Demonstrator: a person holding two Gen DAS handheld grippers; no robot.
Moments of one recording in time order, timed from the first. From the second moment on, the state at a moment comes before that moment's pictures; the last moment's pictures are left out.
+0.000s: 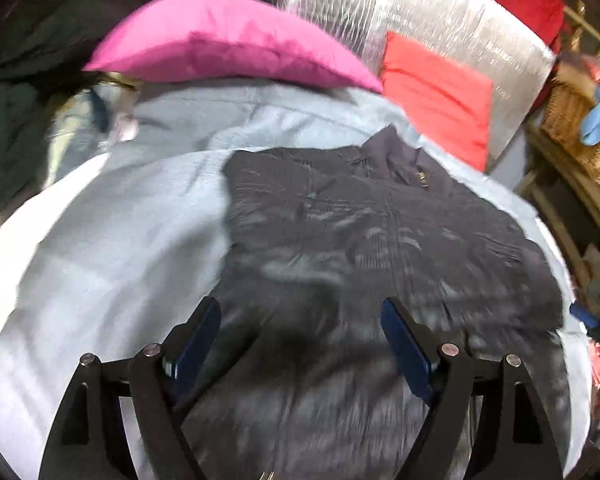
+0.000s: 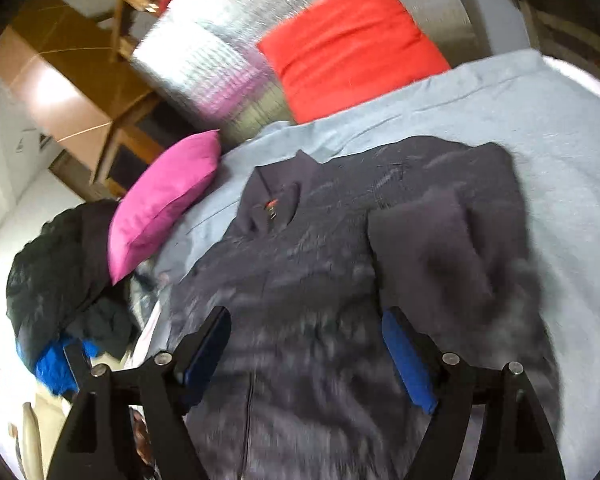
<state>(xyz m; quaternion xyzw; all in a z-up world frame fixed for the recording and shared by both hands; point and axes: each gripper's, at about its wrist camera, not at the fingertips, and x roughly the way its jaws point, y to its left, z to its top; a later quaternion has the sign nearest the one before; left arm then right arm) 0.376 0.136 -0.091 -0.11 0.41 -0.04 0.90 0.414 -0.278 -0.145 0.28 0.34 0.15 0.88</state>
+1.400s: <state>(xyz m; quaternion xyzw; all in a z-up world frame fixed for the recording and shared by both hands) 0.114 0.172 -0.173 -0.16 0.48 -0.03 0.86 0.117 -0.303 -0.270 0.26 0.42 0.10 0.86</state>
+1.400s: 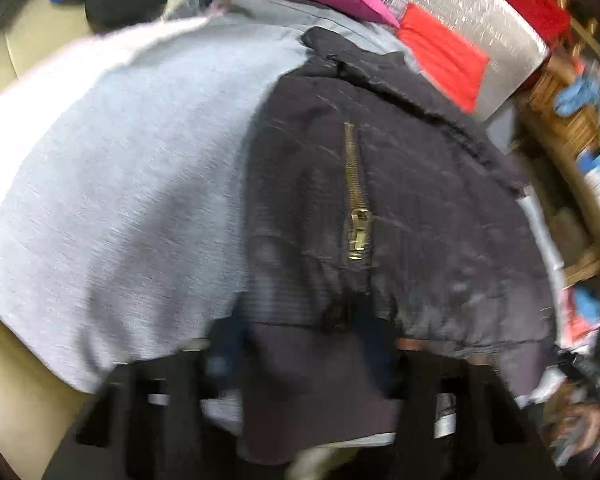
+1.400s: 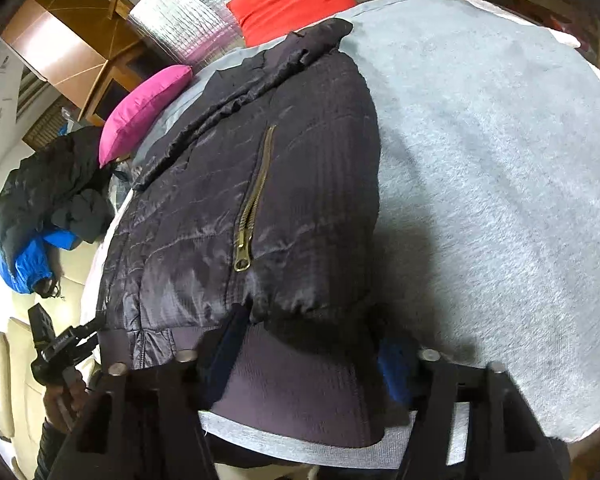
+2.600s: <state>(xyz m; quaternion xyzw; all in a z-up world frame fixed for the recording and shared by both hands) 0.086 0.182 -0.164 -0.17 0.48 -0.06 0.86 0.114 -0.307 -0.271 0.27 0.43 0.12 0.85</state>
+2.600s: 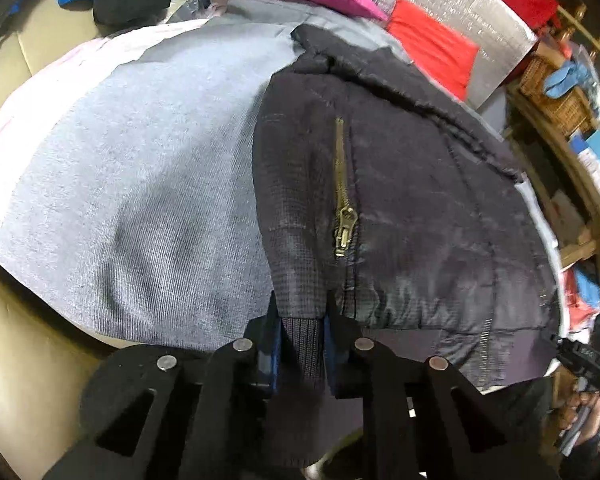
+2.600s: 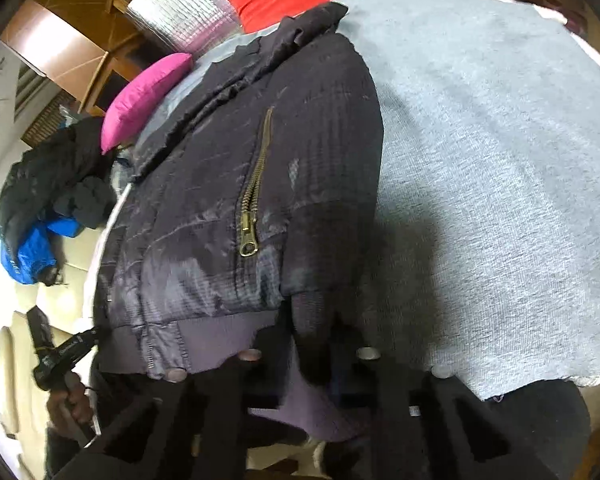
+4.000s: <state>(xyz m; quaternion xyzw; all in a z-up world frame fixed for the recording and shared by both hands) 0.096 0.205 -0.152 -0.23 0.47 -0.11 0.85 0.100 -0.346 -0.253 0.38 0.40 0.23 0.80</state>
